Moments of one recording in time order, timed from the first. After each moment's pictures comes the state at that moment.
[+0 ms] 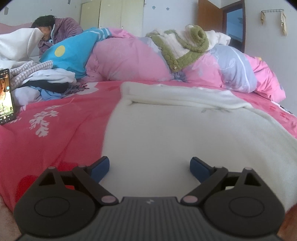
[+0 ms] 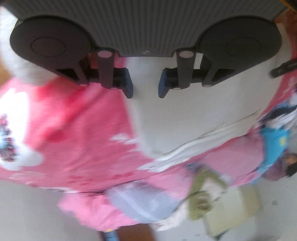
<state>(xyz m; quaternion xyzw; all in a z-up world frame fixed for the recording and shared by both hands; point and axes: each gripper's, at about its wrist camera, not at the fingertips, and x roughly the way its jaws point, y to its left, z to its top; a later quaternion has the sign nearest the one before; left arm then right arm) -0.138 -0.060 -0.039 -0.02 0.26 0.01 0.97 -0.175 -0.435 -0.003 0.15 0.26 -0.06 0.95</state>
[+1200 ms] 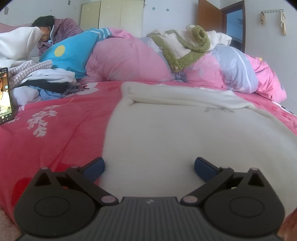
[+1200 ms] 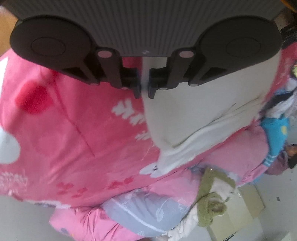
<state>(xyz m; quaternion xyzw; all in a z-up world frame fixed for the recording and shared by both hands) -0.131 -0.056 -0.048 -0.02 0.25 0.01 0.97 -0.089 -0.471 0.000 0.21 0.31 0.04 0.93</state>
